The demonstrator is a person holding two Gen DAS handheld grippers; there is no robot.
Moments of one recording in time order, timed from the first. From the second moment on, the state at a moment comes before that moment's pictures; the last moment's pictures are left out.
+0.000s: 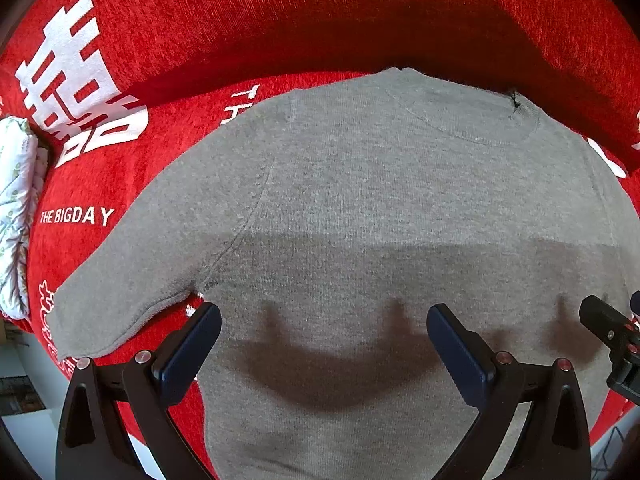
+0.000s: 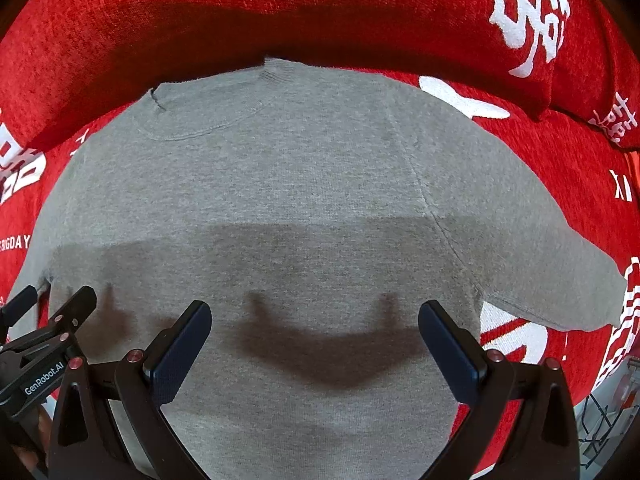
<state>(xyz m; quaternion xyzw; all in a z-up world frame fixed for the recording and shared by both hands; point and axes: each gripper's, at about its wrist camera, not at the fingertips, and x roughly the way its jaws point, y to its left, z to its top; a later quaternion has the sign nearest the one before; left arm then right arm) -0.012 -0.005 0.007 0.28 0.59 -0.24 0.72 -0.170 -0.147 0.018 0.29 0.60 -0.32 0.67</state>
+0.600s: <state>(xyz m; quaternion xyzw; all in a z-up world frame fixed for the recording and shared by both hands) -0.012 -0.001 0.009 0.28 0.58 -0.24 0.72 -0.169 -0.149 0.019 0.29 0.60 -0.32 0.67</state>
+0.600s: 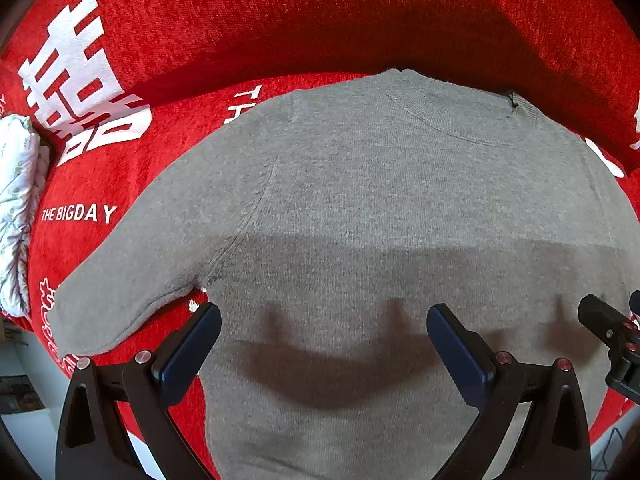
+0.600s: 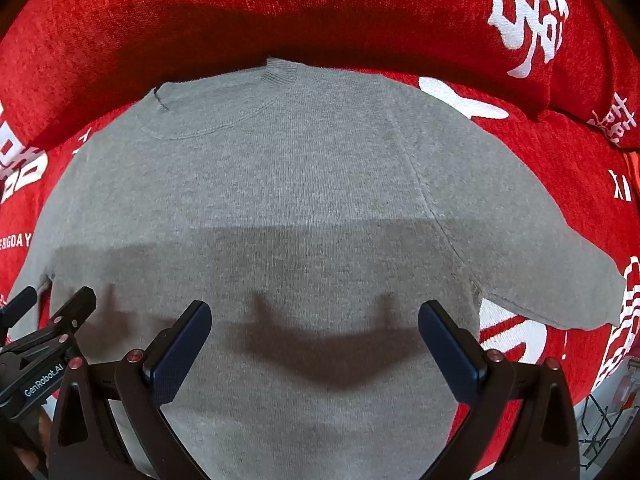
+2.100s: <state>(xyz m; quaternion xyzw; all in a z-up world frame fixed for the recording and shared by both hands) 0.015 0.052 0.010 0.21 0.61 -0.25 0.72 -0.137 -0.108 0.029 0.27 0.60 -0.30 0.69</state>
